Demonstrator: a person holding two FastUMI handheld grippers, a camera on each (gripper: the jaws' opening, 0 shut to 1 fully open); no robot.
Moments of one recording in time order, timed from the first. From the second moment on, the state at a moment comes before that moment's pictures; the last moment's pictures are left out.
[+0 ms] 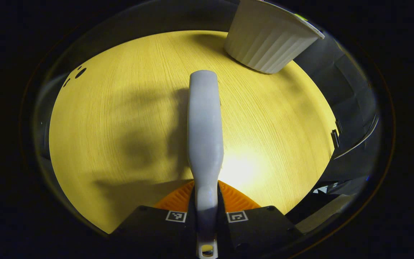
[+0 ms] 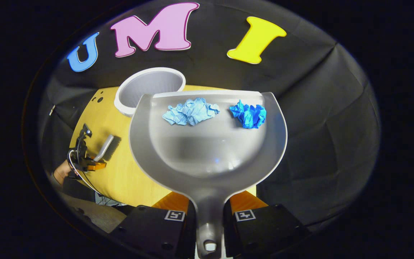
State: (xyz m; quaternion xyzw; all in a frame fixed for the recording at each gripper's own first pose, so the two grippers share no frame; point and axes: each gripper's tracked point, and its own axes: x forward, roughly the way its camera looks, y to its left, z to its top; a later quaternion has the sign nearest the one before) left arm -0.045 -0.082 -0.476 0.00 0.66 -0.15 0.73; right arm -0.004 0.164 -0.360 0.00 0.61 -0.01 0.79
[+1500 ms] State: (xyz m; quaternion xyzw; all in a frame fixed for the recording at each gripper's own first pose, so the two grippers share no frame) left arm -0.045 -0.081 -0.475 -0.01 0.66 -0.16 0.74; right arm 0.169 0.144 -0.344 -0.41 0.65 0.13 0.63
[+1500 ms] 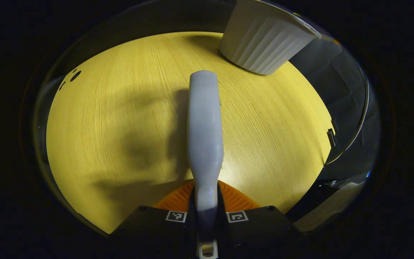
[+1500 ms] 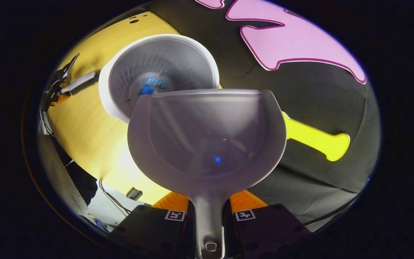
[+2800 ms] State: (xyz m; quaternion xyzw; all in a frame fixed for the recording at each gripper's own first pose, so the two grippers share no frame) left arm -0.045 -0.079 -0.474 0.01 0.66 -0.13 0.74; right arm -0.061 0.292 -0.369 0.01 0.60 0.10 0.80
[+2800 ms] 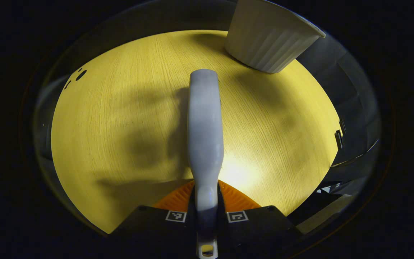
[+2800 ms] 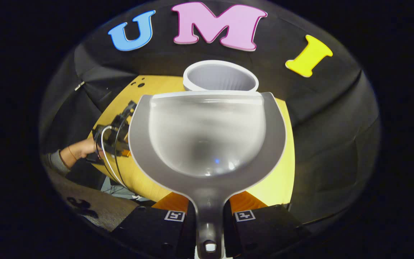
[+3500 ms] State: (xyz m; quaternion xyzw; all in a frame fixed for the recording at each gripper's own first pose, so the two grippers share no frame) left arm -0.044 -0.074 -0.473 0.04 0.66 -0.13 0.74; right arm -0.113 0.377 -0.552 0.04 0.69 0.09 0.72
